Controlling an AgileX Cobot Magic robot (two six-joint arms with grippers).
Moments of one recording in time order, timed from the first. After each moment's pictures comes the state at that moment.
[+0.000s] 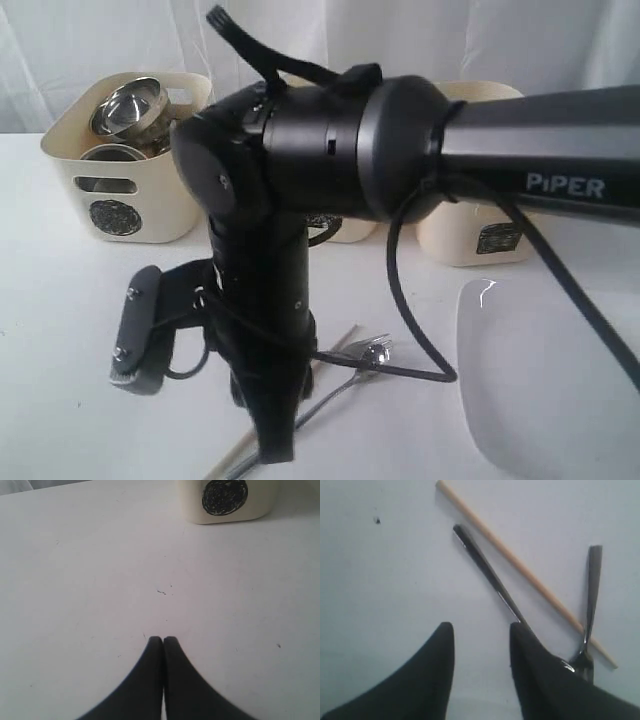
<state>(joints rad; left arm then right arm) 0.08 0.00 0.02 -0.12 0.43 0.26 0.83 1.89 -1.49 0.02 1.22 -0.75</state>
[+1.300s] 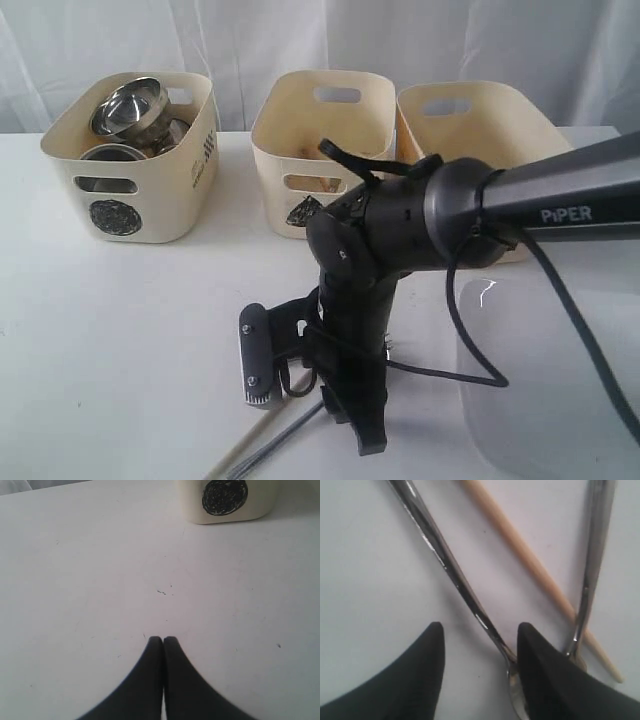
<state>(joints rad) 0.08 0.00 0.02 -0.12 0.43 0.26 0.65 1.93 -1.18 0.00 0.79 -1.00</state>
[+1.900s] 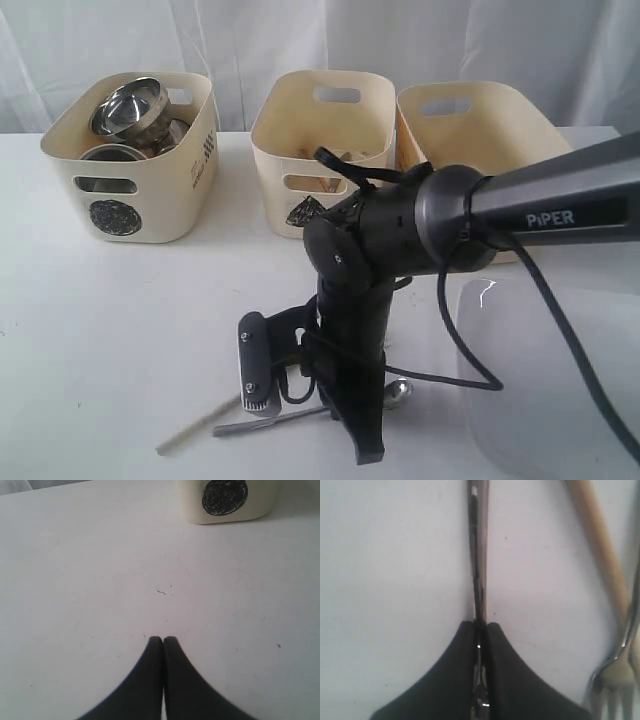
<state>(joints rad) 0.08 0.00 0.02 -0.12 0.43 0.26 0.65 1.96 -1.18 0.02 0.82 -1.00</state>
